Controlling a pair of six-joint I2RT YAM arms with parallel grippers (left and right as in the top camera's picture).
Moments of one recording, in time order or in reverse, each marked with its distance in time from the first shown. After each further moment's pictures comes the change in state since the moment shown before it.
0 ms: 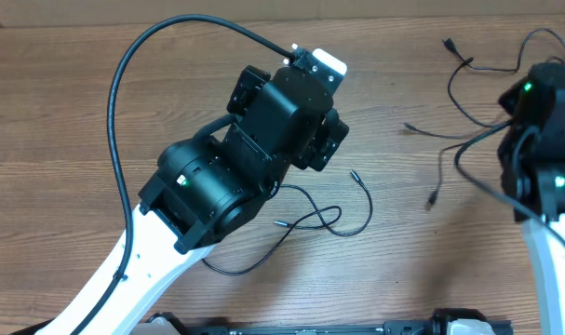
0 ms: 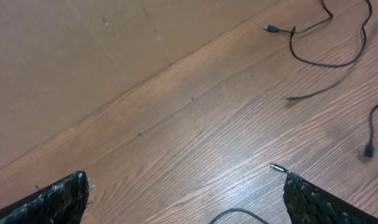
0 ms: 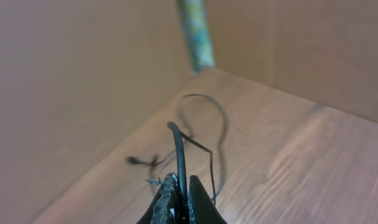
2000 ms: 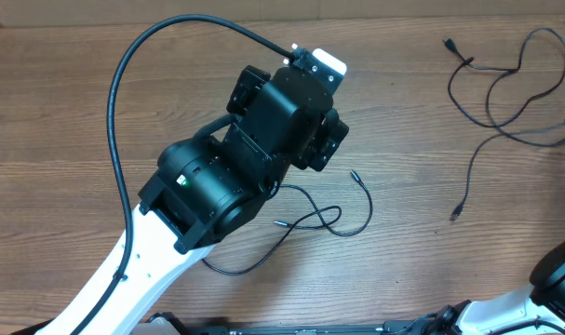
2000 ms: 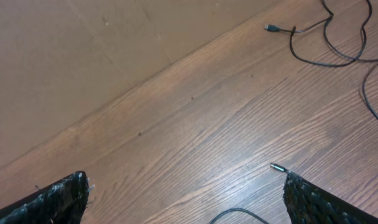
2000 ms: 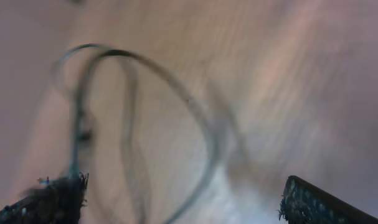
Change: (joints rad) left arm 0.000 0.000 0.000 0.000 0.000 0.000; right arm -0.675 0.591 0.000 0.298 -0.741 0.026
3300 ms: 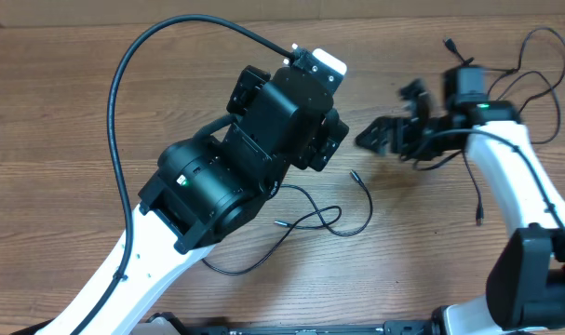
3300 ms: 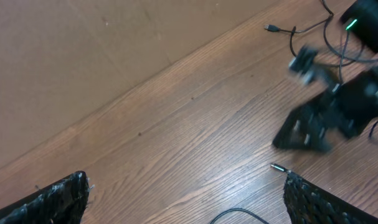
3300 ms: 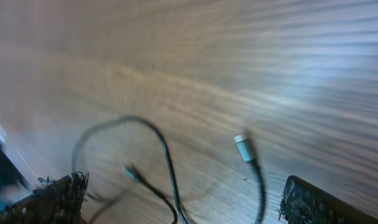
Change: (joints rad) left arm 0.000 0.000 0.000 0.000 0.000 0.000; right arm 0.792 -0.116 -0.023 -0.600 -0.499 -0.600
